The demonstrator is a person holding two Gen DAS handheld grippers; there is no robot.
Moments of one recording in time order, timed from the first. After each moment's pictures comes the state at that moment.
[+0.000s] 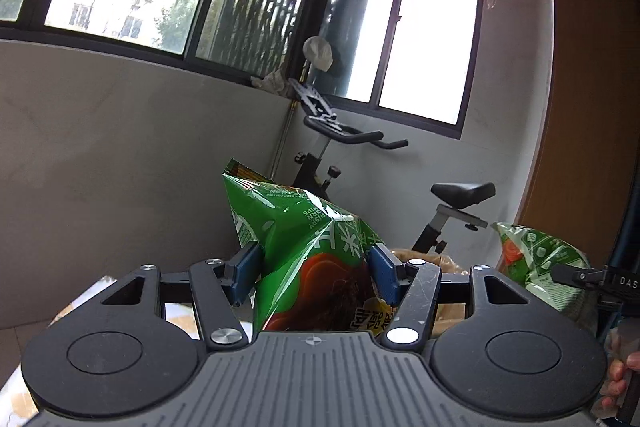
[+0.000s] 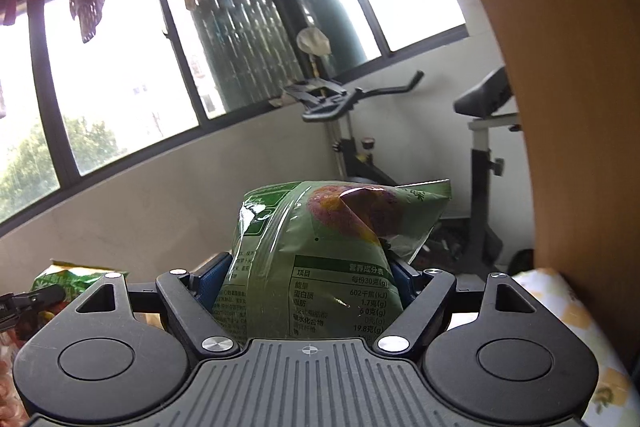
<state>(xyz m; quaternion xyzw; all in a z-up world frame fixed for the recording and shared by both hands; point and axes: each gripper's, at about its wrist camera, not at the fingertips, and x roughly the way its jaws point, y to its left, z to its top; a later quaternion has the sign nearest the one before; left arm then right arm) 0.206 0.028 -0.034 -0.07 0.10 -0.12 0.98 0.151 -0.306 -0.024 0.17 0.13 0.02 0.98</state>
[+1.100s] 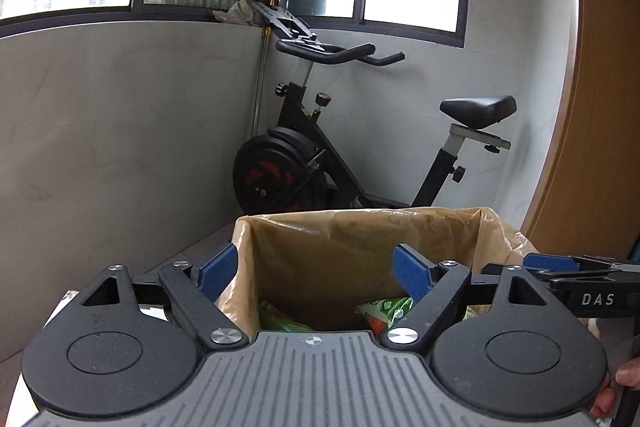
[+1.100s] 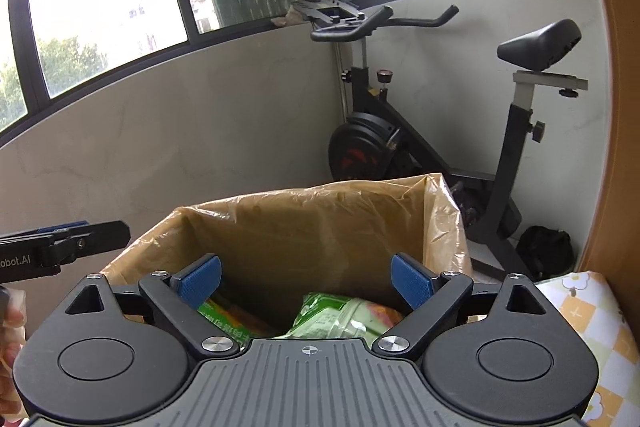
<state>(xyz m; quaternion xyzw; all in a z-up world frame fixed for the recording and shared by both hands) 0.350 -0.030 -0.060 0.01 0.22 -0.14 0.97 0.295 -0.256 -0.068 0.11 0.24 0.01 0.96</state>
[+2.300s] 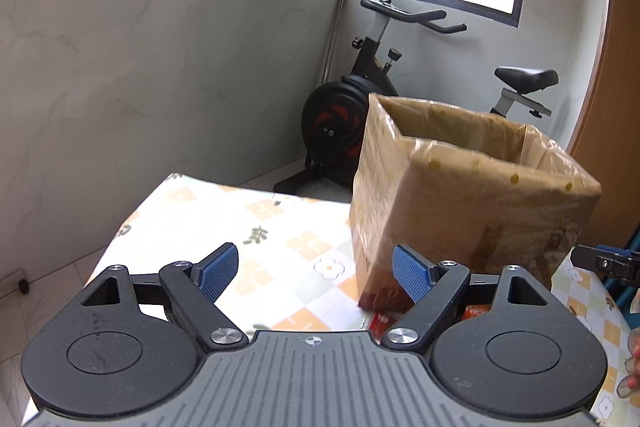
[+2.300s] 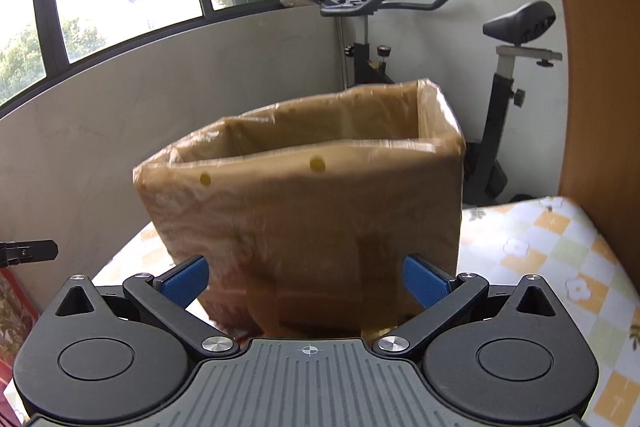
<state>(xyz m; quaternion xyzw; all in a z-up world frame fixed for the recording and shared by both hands) 0.210 0.091 -0.115 -0.03 0.28 -0.06 0.96 0.161 -0.199 -0.124 0.11 0.27 0.00 0.96</state>
